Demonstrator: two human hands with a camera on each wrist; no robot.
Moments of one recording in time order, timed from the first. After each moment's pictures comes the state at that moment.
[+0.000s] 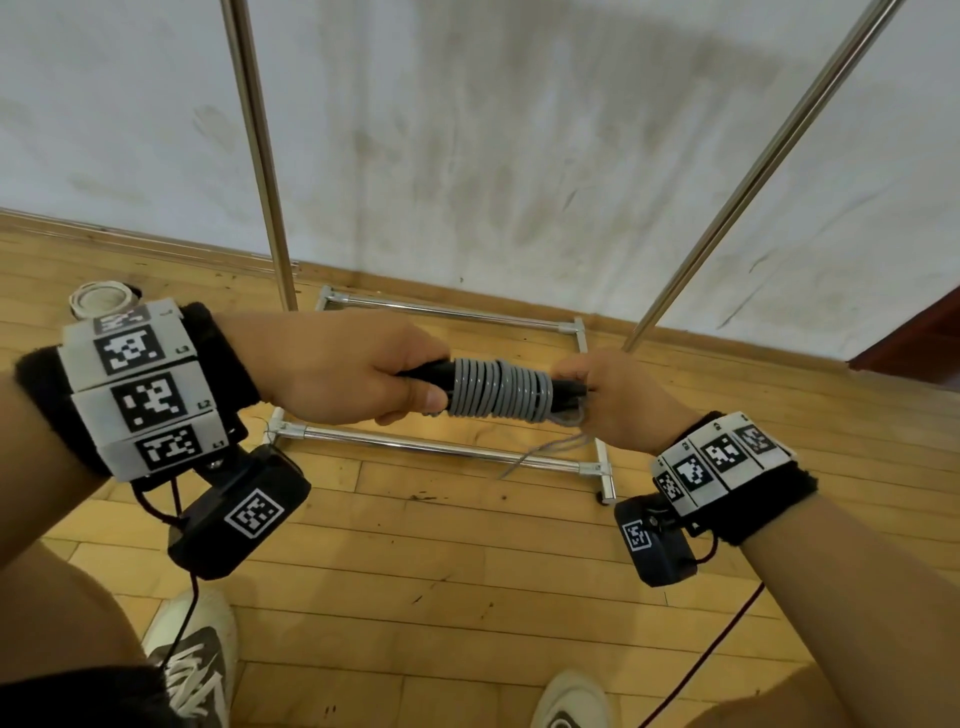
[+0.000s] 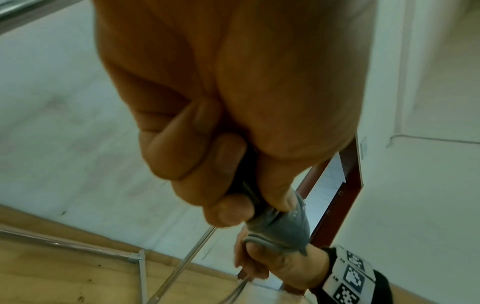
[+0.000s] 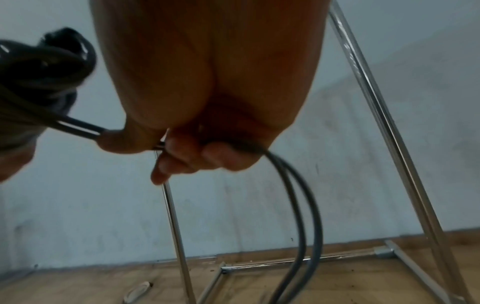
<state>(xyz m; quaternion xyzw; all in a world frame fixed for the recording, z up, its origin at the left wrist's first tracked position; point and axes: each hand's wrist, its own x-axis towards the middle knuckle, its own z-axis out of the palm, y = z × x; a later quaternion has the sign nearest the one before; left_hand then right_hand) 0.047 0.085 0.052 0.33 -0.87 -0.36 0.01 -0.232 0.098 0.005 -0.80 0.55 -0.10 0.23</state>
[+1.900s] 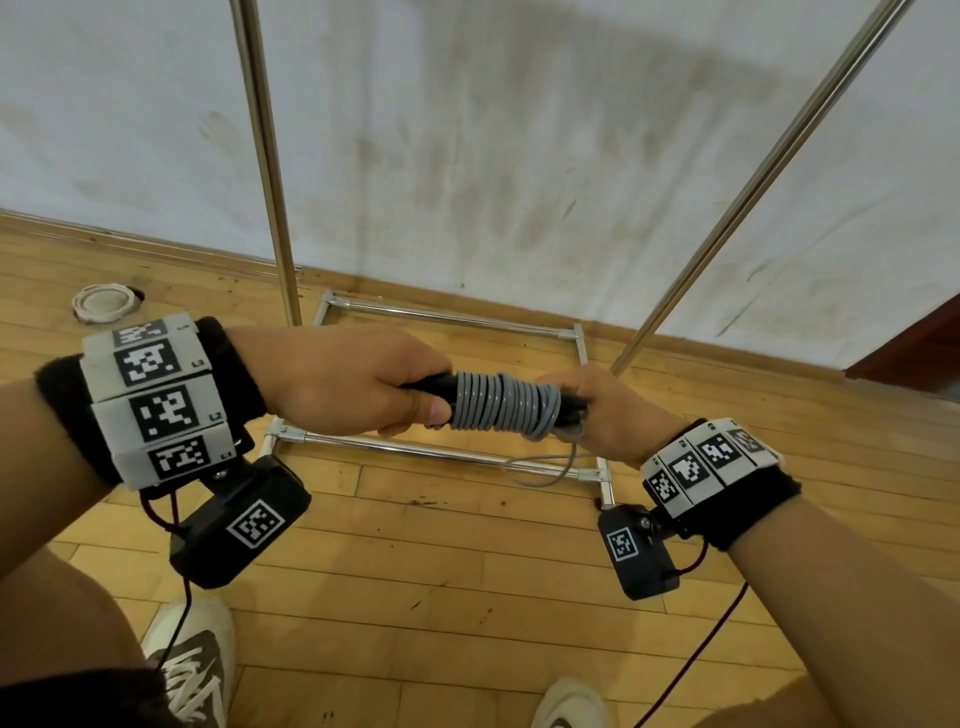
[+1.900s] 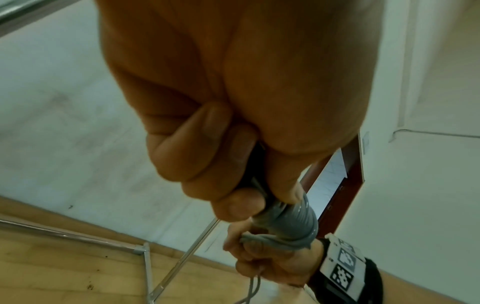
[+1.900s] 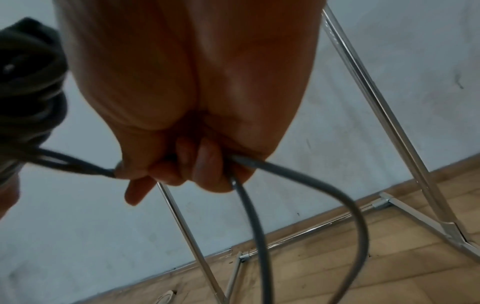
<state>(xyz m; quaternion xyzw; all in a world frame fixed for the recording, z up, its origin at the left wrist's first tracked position) 0.048 0.090 0.050 0.33 -0.88 -0.36 0.01 -0.223 0.102 -0.001 -0.77 0.48 -0.16 0.38</state>
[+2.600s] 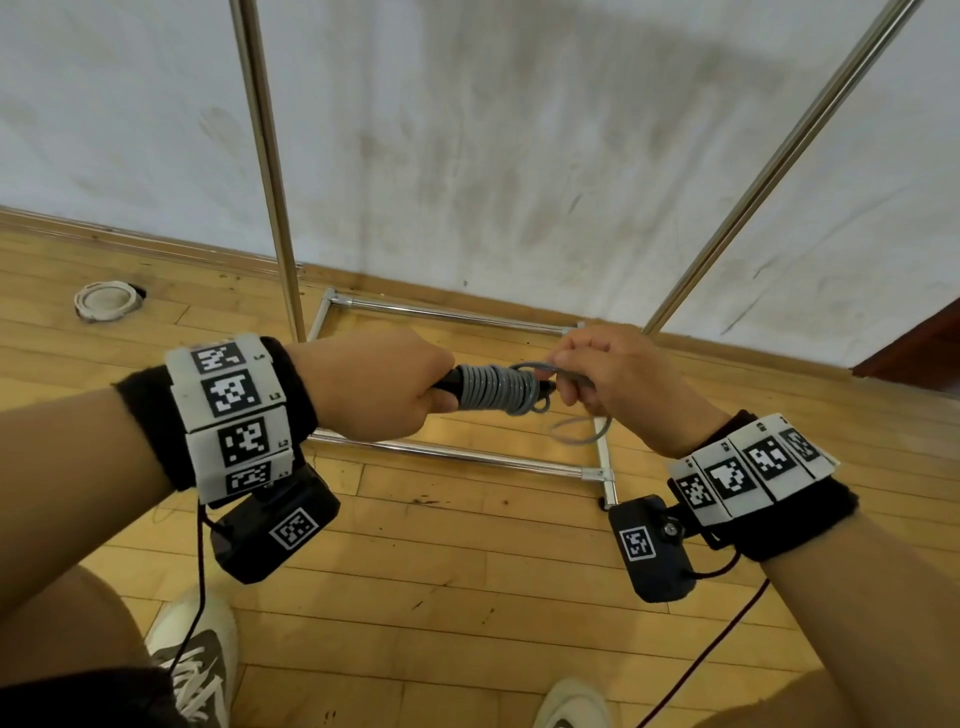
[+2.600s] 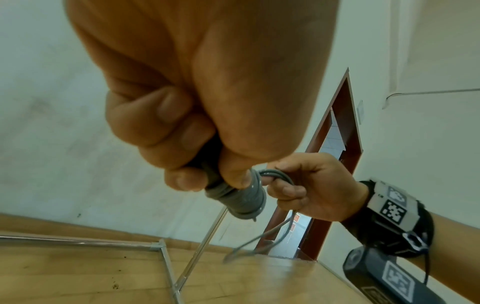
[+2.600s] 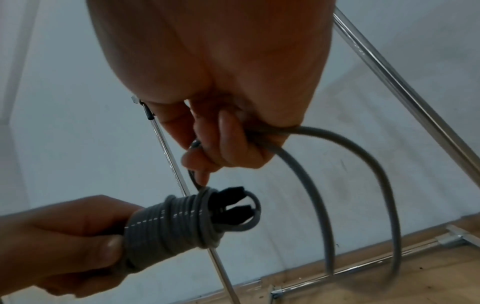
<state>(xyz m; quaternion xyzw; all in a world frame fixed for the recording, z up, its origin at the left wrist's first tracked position) 0.026 0.081 0.028 0.42 -0.89 -0.15 -0.05 -0.218 0.105 0.032 -0.68 0.57 -0.27 0.38</state>
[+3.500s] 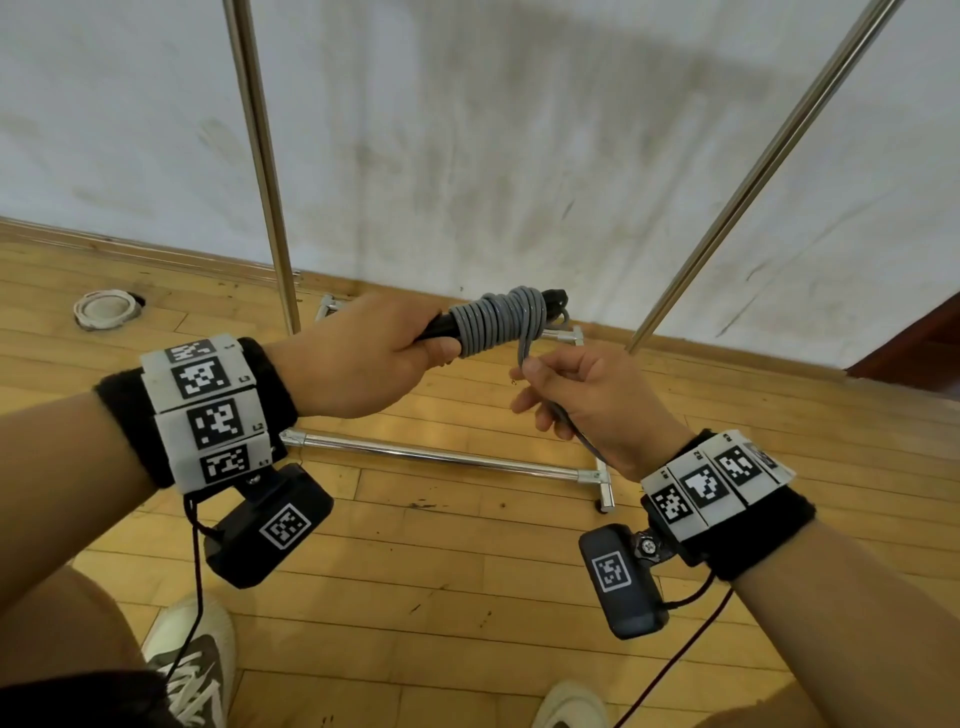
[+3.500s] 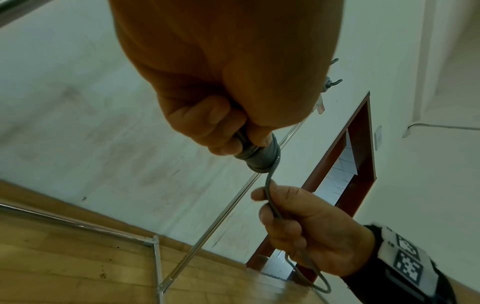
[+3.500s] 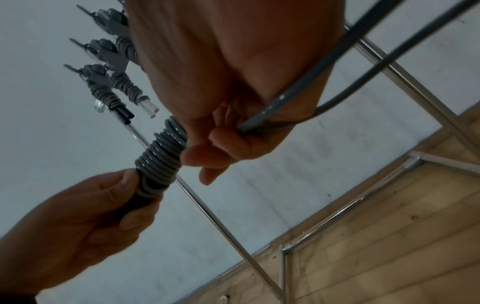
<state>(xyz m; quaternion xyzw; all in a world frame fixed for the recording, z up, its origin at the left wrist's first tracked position) 0.029 0.085 0.041 0.42 -0.85 -0.25 0.20 -0.210 0.118 0.009 -0.58 0.53 -0.37 0.49</state>
